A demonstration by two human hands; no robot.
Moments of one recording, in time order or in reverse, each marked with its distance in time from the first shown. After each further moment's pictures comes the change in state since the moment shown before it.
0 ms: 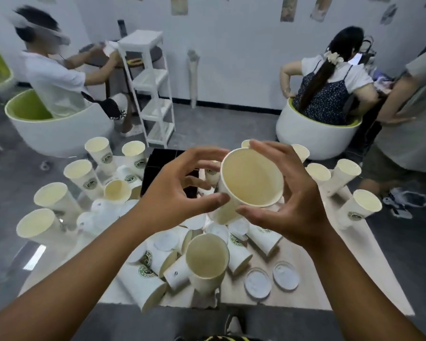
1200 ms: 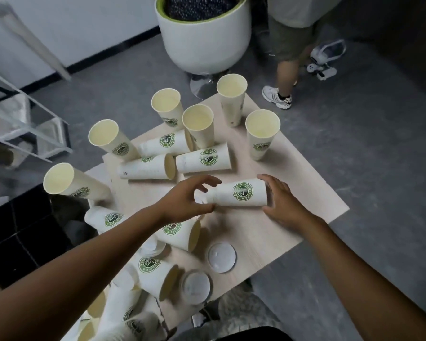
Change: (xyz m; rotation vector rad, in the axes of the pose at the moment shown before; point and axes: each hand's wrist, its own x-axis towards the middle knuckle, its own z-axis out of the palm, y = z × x) left_hand 0.181 -0.221 0.304 0.326 -0.852 -0.339; right_hand -0.275 0.357 -0.117 -0.128 -0.041 1.074
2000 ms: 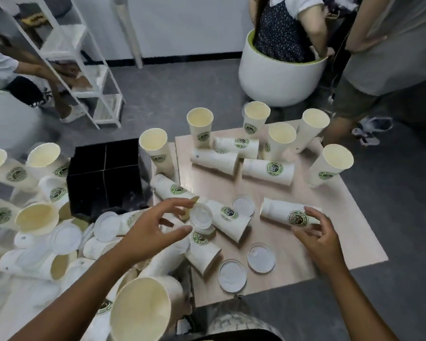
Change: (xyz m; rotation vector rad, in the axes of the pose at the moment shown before) left_hand -0.249 -0.072 -0.037 -0.298 0.466 -0.068; right_hand -0.072 -0.107 0.051 0.370 0.311 0.031
